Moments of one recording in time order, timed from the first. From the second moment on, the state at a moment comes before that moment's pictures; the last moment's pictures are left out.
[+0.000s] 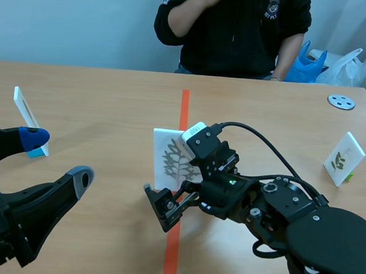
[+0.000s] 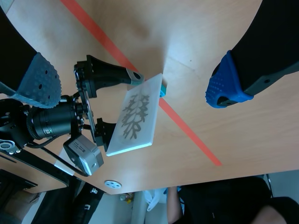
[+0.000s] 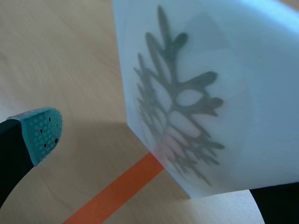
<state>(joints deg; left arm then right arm) 39.4 -25.6 -8.4 107.8 -21.3 -39.5 -14.3 4.6 9.8 -27.1 62.9 -2.1 24.9 10.9</state>
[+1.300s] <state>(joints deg) 39.4 -25.6 -8.4 107.8 -21.3 -39.5 -14.3 -16.3 16.7 -0.6 94.1 5.0 24.0 7.1</state>
